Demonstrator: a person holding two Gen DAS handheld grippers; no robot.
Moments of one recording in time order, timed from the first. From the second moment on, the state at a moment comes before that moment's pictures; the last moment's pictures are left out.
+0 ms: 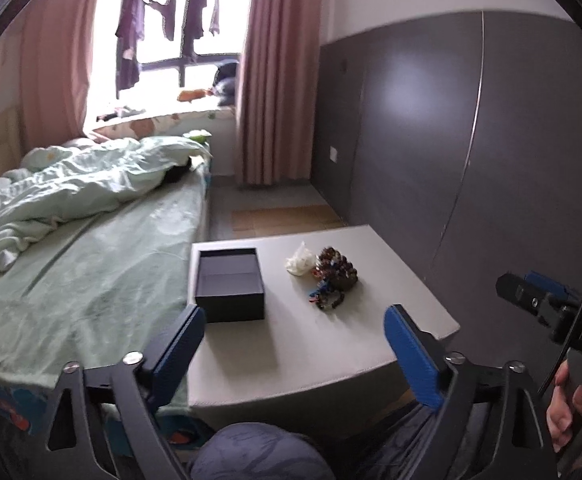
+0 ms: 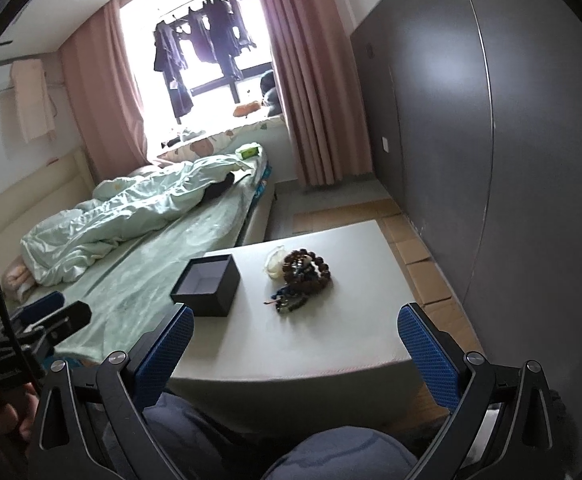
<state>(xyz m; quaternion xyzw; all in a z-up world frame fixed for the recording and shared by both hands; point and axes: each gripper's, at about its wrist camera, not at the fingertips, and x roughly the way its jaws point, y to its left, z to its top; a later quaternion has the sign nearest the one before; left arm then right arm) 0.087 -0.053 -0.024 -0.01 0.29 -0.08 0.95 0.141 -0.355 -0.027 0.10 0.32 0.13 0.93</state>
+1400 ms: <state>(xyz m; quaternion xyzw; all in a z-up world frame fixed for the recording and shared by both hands) 0.367 -0.112 -0.163 -0.13 0.49 -0.22 0.83 0.372 -0.381 -0.152 0.19 0.48 0.16 0.84</state>
